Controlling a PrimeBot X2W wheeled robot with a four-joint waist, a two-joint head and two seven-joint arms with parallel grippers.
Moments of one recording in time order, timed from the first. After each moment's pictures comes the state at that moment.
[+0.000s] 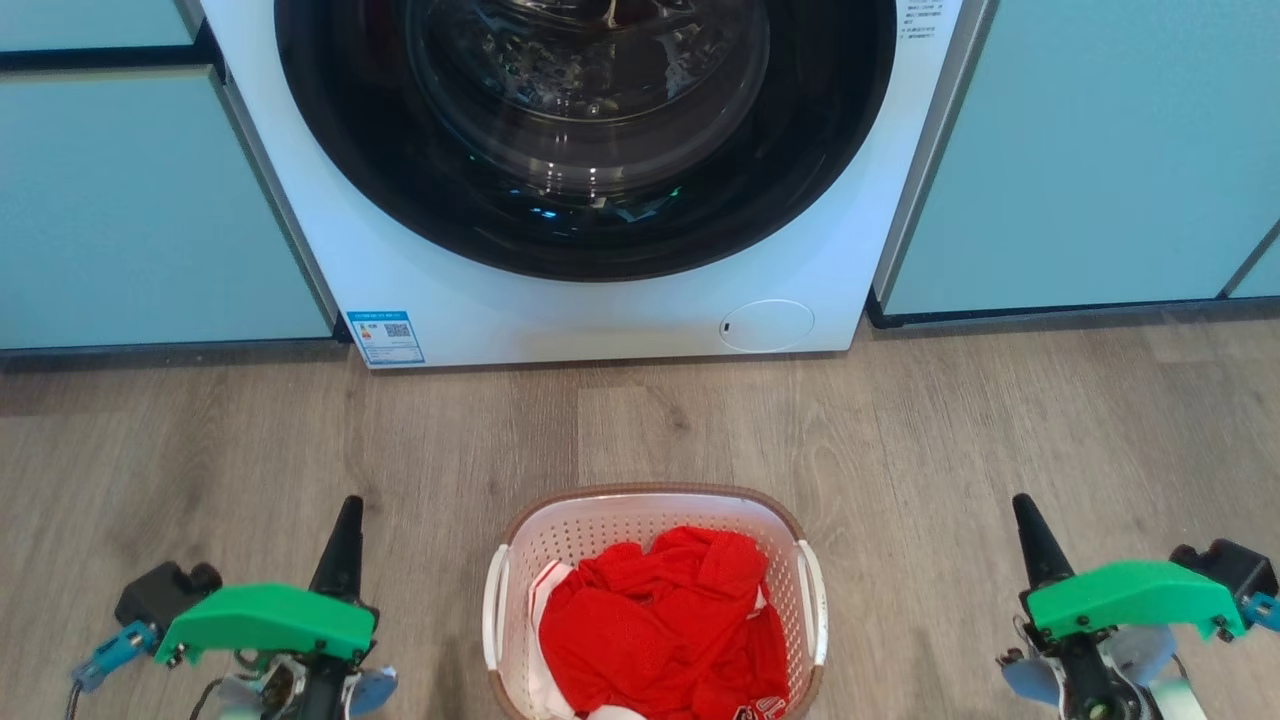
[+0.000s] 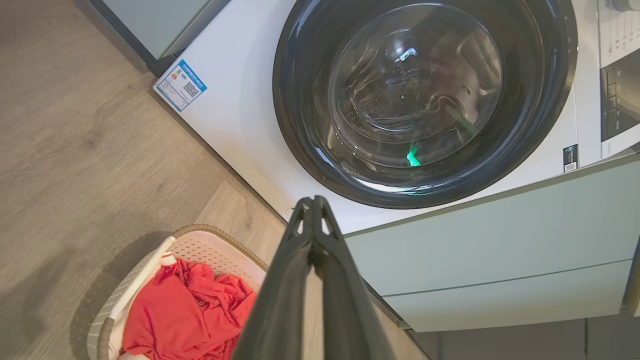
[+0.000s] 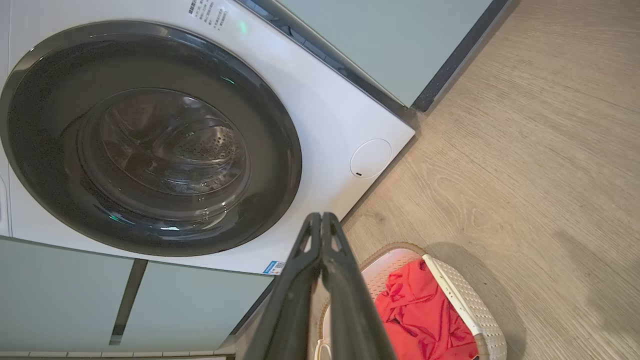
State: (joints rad) left arm 0.00 0.06 -0.08 0.28 -1.09 -0.05 -0.05; right arm -0.02 -0.06 0.01 0.28 1.12 0.12 -0.05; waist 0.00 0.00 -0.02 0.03
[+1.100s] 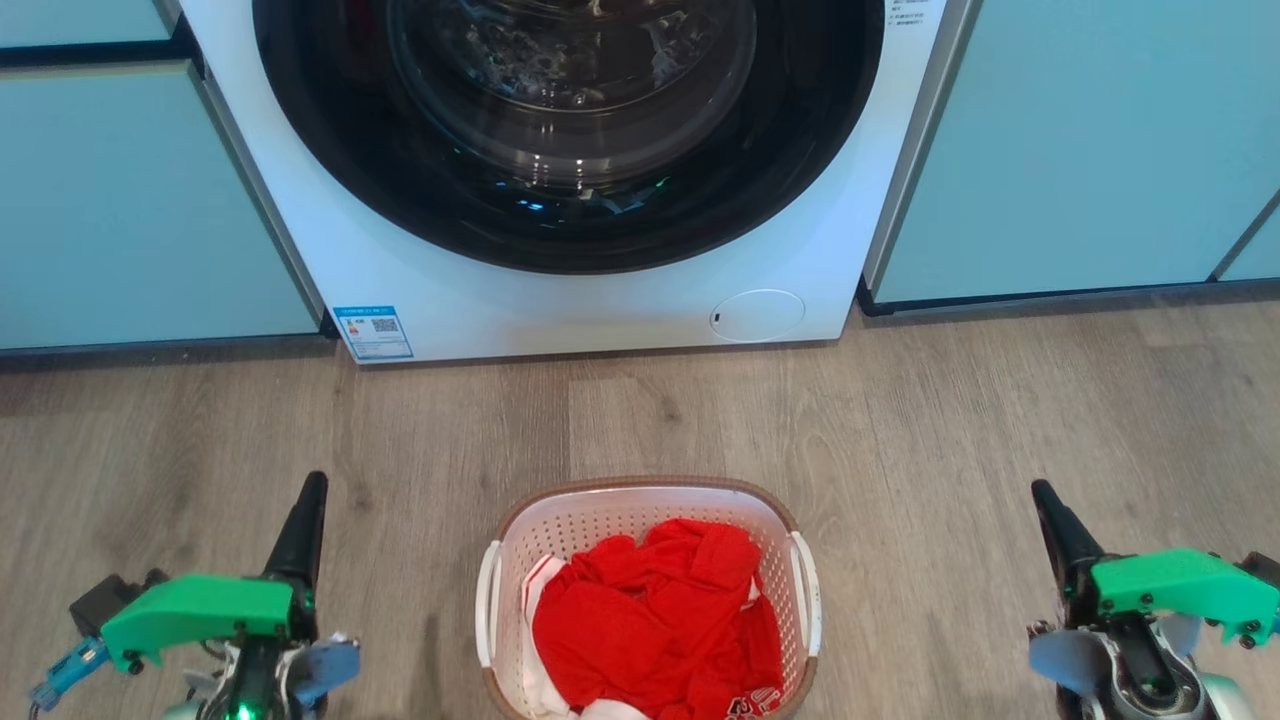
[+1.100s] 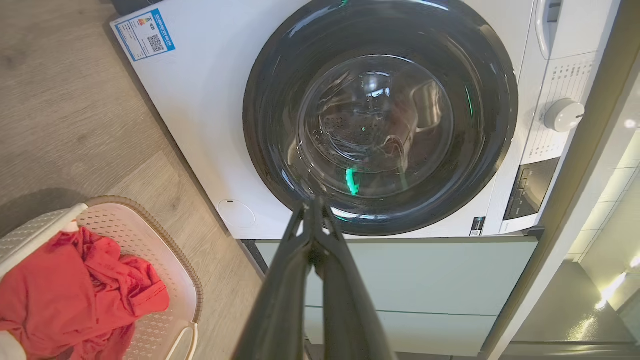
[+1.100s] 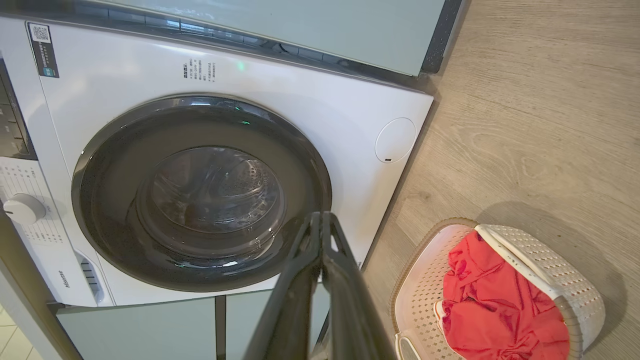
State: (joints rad) left arm -0.03 0.06 0.01 0.28 -1.45 -0.10 0.04; right arm -0.04 -0.06 -0.06 0.28 1.46 0.12 0.04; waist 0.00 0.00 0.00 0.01
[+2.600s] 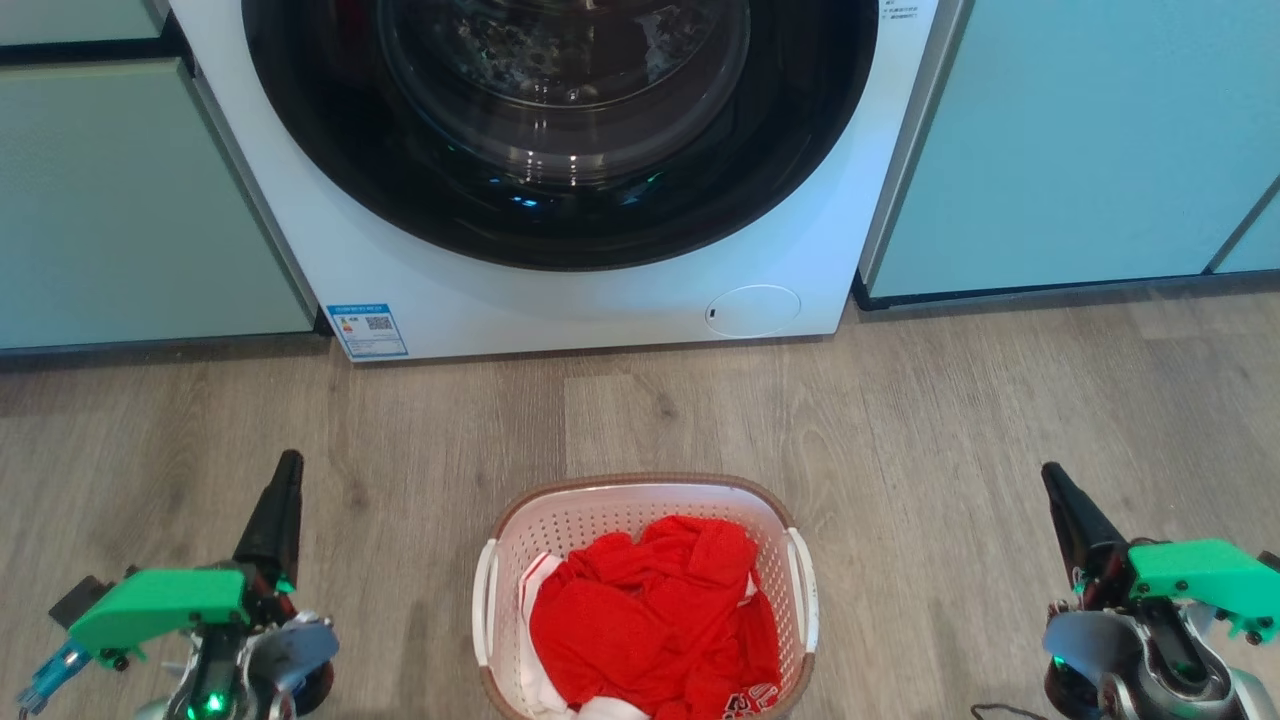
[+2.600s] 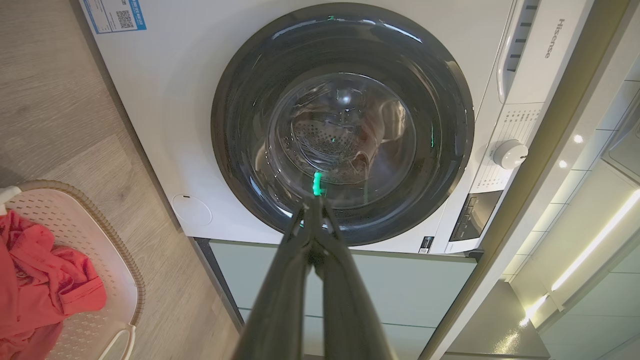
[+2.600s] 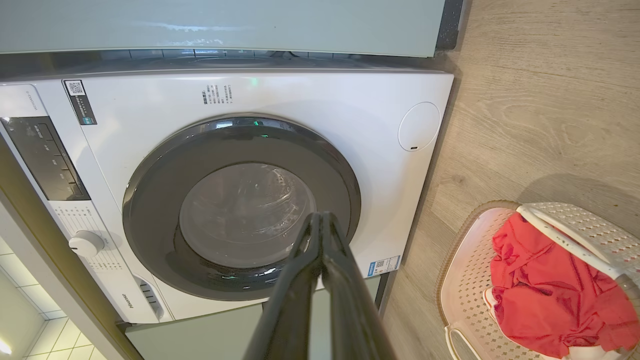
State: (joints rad) left arm -0.05 0.05 0.07 0.28 -1.62 -0.12 0.10; right arm -0.06 -0.06 -0.11 0.28 1.62 0.12 0.09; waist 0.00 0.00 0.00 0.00
